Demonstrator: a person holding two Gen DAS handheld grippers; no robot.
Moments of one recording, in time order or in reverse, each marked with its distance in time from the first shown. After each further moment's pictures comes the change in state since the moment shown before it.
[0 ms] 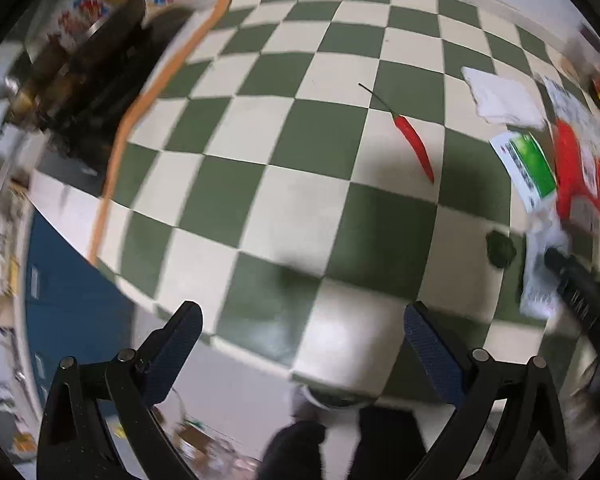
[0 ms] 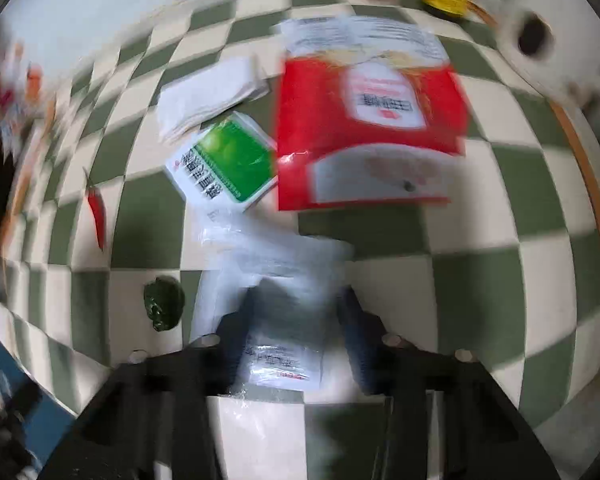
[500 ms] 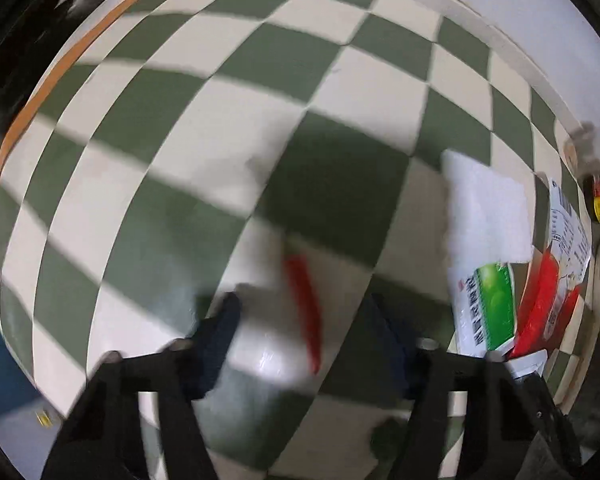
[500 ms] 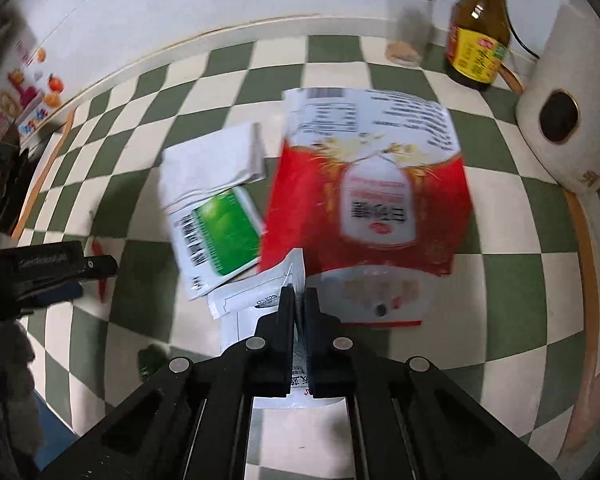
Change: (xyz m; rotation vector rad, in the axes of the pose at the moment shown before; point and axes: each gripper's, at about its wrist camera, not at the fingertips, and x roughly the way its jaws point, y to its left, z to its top) left arm 0.059 -0.058 0.114 -0.091 0.028 -0.231; right arm -0.008 -0.040 0.053 0.007 -0.064 0.078
